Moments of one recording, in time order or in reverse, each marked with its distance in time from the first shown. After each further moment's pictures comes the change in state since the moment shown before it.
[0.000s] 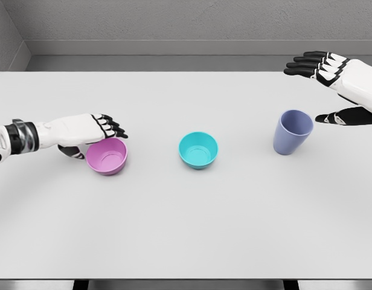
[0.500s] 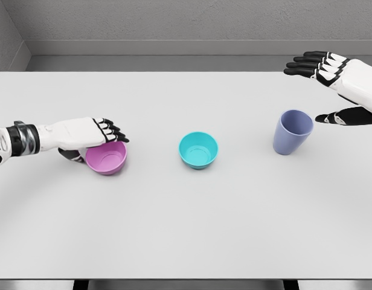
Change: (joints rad) left arm 0.002 0.010 -0.009 -0.024 0.000 0.000 -0.027; right arm 0.000 0.000 0.000 0.000 0.000 0.000 0.000
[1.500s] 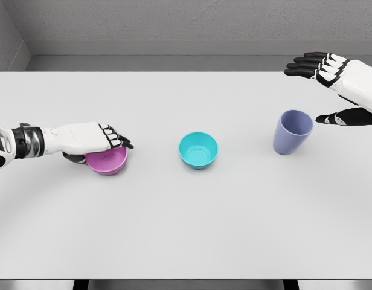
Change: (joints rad) left arm 0.002 0.001 -0.004 -0.052 0.006 0.000 -0.059; right arm 0.003 -0.003 0.000 0.000 0.000 0.000 0.000
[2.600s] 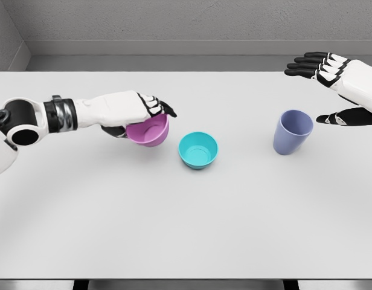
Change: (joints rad) left arm -0.094 -0.194 0.060 -0.006 0.071 -0.002 0.003; right arm 0.000 -0.002 0.000 0.000 0.000 0.000 0.000
